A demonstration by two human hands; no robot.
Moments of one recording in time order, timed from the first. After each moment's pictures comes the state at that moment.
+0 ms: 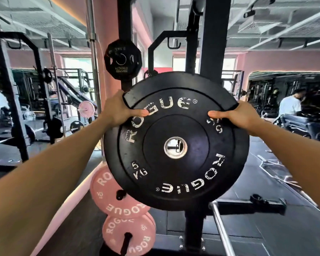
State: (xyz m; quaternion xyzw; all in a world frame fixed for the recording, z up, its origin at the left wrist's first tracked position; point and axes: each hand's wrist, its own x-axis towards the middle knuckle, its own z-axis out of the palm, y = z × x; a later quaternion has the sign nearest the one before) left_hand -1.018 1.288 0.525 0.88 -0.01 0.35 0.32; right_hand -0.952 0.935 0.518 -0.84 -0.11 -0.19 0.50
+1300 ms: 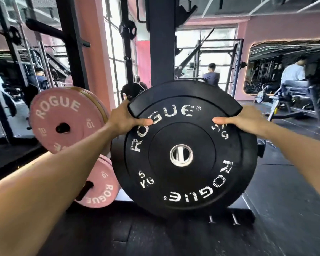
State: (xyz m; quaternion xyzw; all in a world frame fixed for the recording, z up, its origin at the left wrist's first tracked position) left_hand -0.927 0.978 0.060 0.89 0.00 0.26 0.38; right_hand -0.869 0.621 0.062 -0.89 -0.09 -0.11 0.42
